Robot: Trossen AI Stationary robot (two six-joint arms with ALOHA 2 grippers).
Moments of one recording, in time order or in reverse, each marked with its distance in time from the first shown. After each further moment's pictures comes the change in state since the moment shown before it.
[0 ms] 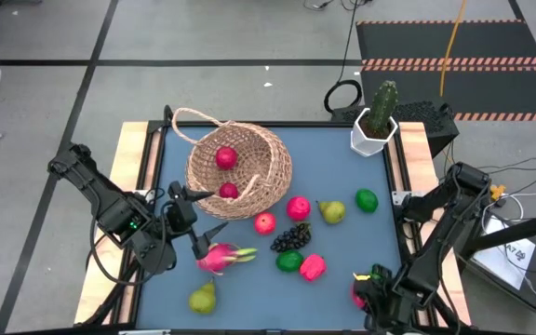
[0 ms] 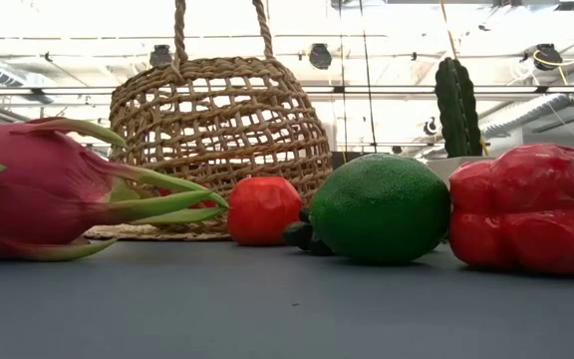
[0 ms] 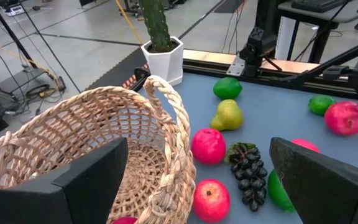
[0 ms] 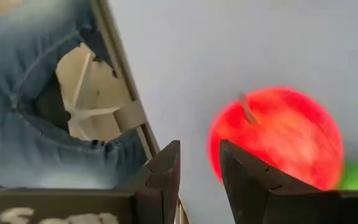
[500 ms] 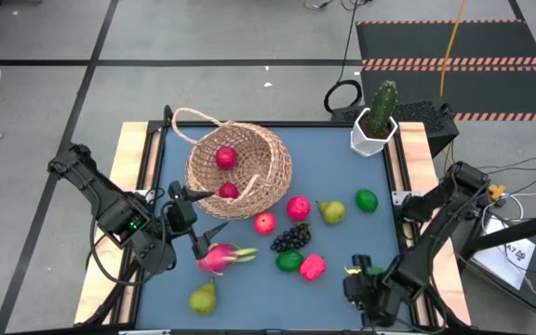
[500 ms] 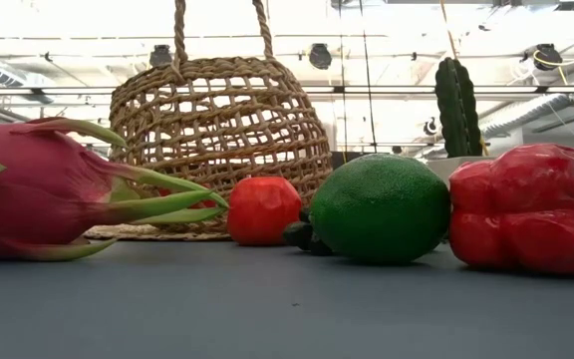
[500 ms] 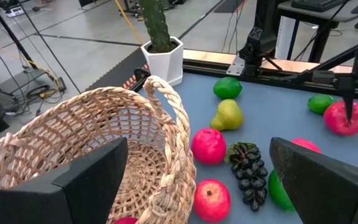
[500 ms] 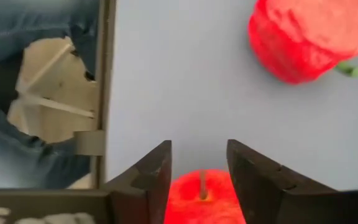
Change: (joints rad) left arm 0.000 0.000 0.000 0.001 0.000 0.004; right arm -0.081 0.000 -0.001 0.003 0.125 -0.489
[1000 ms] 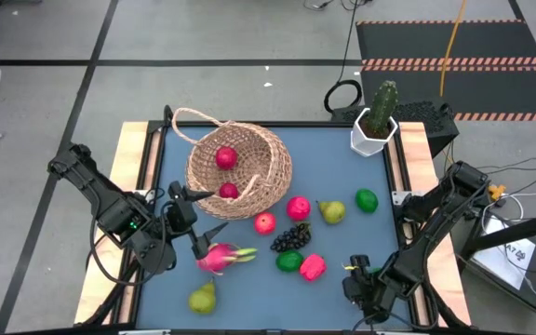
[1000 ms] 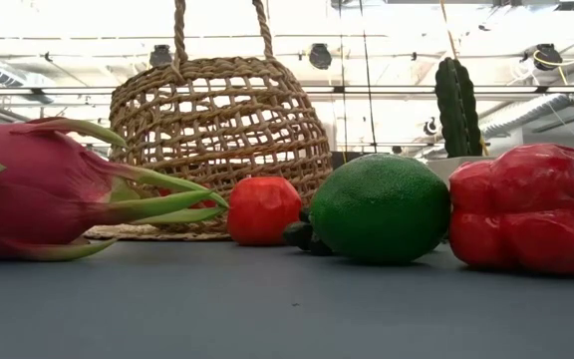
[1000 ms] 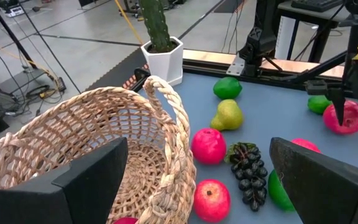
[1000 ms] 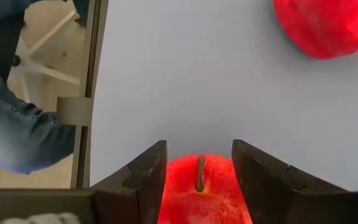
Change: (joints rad) left arm 0.000 0.000 0.000 0.000 0.000 0.000; right arm -0.018 0.000 -0.098 0.088 -0.106 -0.080
